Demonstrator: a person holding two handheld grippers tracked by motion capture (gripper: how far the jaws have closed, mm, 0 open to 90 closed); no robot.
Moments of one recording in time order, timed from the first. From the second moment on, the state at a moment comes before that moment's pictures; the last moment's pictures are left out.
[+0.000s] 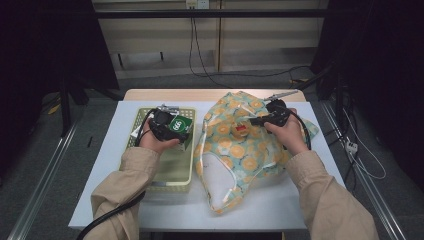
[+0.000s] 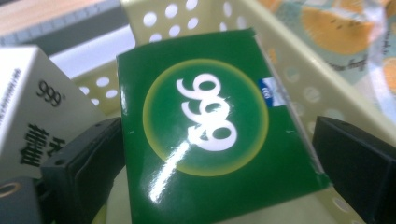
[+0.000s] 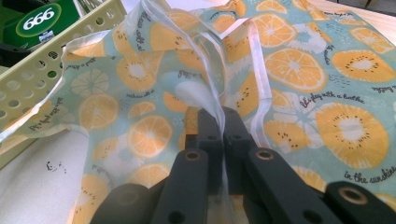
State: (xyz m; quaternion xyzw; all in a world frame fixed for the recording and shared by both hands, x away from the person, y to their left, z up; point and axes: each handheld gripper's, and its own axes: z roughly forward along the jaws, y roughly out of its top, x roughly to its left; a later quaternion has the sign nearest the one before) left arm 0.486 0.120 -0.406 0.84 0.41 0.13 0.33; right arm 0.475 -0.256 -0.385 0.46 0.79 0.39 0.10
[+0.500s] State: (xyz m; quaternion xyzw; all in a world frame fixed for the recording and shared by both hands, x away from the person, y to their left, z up) left arm 0.484 0.123 -0.409 0.83 0.44 0.13 0.31; right arm 0.474 -0.259 -0.386 0.46 0.79 0.39 0.10
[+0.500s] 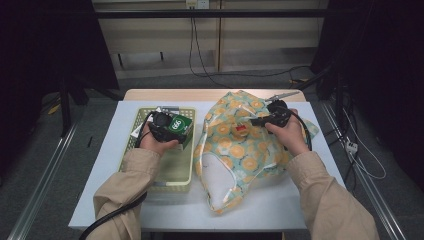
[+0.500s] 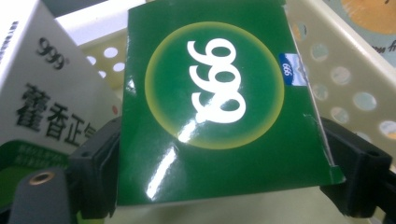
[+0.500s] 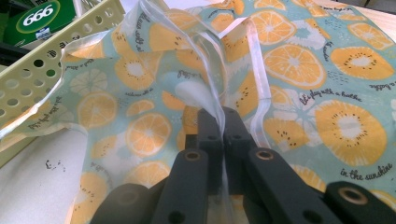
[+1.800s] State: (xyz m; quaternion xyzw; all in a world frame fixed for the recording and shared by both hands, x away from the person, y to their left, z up) left arm 0.447 0.108 -0.306 0.83 0.35 0.10 0.42; right arm 0.473 -0.259 -0.383 0.46 0.79 0.40 0.10
